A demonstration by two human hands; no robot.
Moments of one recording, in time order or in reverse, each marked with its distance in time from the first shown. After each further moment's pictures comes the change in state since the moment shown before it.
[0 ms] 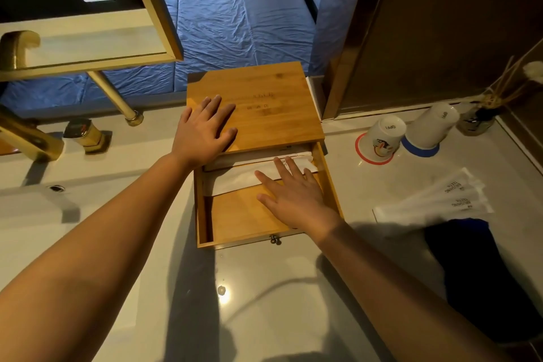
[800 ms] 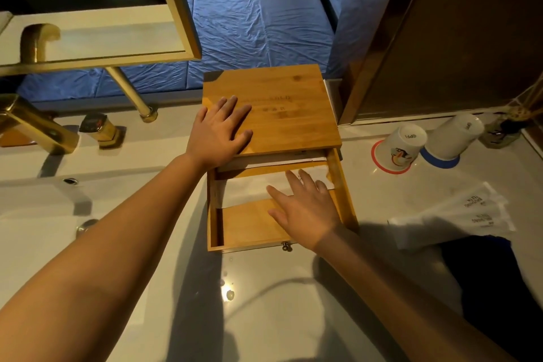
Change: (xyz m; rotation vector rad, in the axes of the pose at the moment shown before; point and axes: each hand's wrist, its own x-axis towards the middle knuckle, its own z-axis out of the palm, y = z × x) left_hand 0.000 -0.002 0.001 -0.004 0.014 0.002; right_hand -0.017 -0.014 -0.006 -0.073 0.092 -0.045
